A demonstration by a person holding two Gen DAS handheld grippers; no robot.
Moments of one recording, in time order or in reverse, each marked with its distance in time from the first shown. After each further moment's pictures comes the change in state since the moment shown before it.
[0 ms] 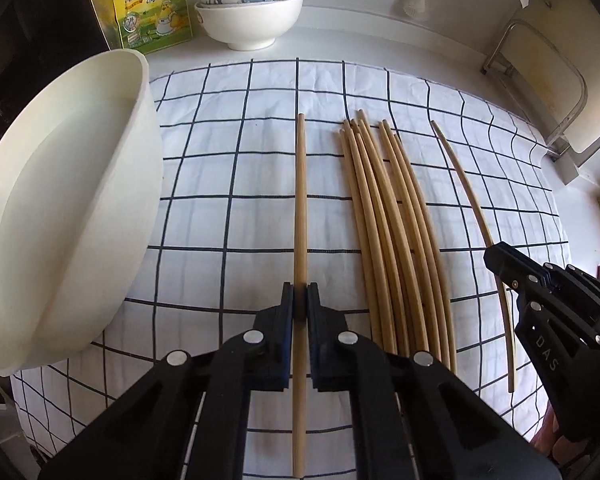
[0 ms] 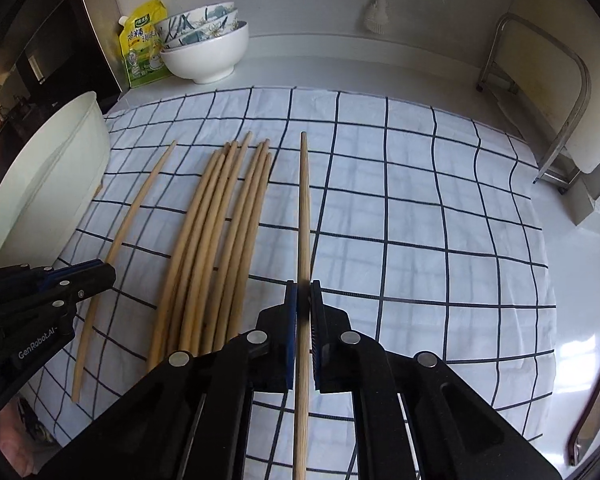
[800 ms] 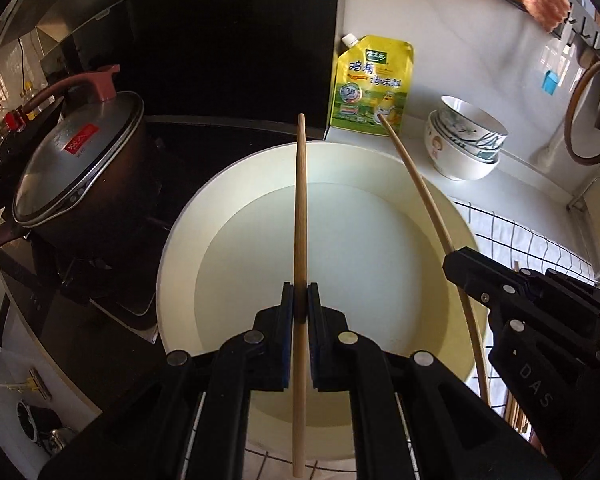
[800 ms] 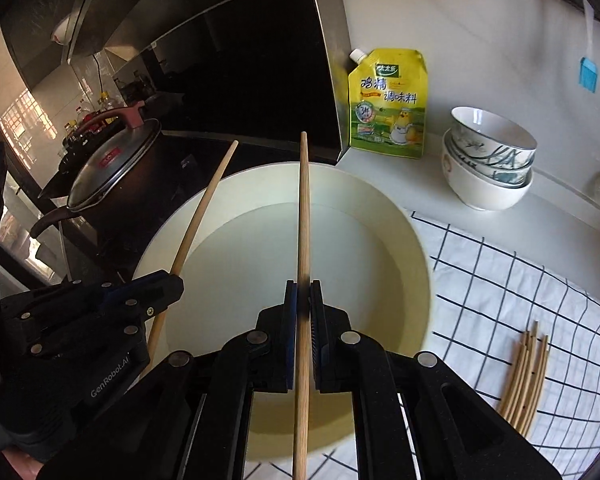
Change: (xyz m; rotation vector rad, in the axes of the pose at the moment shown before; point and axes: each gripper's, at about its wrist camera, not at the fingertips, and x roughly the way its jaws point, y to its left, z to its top) left arm -0.097 0.230 0.034 -0.247 -0.163 0.169; right arm -0.013 0.269 0.119 -0.251 -0.067 0.329
